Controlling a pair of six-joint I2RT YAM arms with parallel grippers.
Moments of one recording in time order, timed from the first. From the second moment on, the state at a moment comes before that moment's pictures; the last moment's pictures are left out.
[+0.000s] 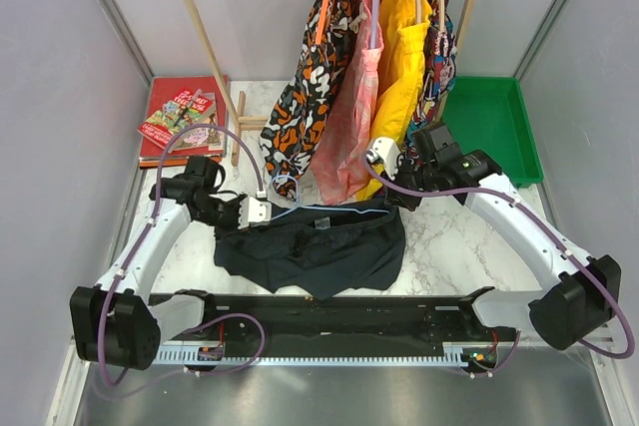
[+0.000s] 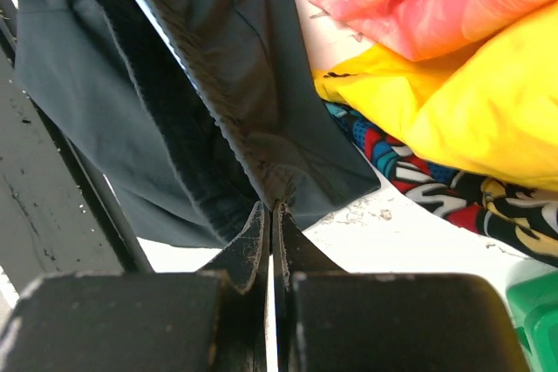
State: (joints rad) left arm -0.12 1.14 0.87 -1.08 0.65 1.39; right arm 0.46 1.28 1.15 -0.84 -0.44 -0.50
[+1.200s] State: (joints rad) left arm -0.19 1.10 0.95 -1.06 0.69 1.20; right arm 0.73 1.52 1.46 -0.80 -0.47 -0.48
